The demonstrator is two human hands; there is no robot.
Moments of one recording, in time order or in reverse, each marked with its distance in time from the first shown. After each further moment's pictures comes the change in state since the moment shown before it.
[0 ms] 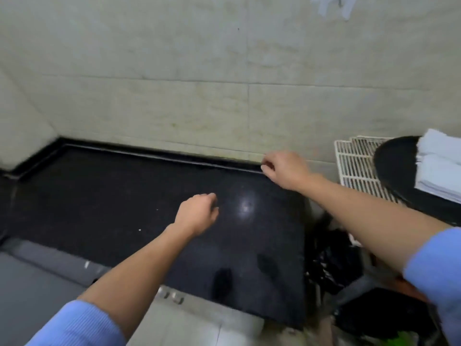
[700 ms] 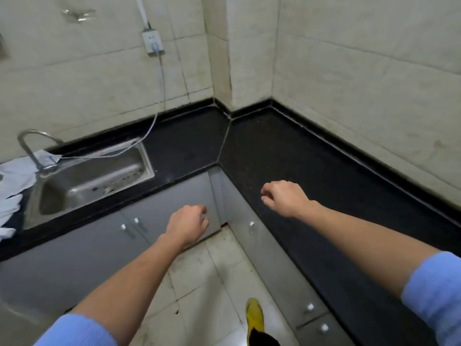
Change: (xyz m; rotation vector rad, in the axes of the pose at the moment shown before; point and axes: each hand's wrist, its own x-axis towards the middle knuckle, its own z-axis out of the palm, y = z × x) left_hand -0.306 -0.447 -0.058 0.010 0.040 -0.877; right_hand 0.137 -0.543 0.238 0.037 -0.364 -0.754
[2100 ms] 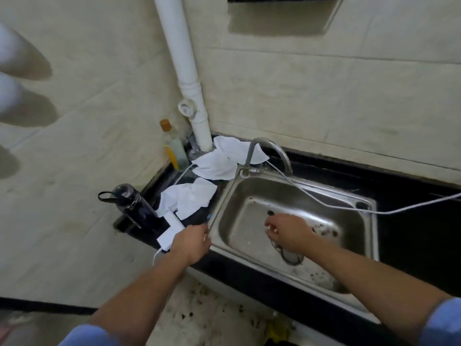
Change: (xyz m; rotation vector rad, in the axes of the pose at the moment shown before) left_hand 0.051 -0.634 -0.047 -0.223 -0.023 -0.970; right_hand 0.565 -0.561 0.176 0.046 -0.411 -0.852
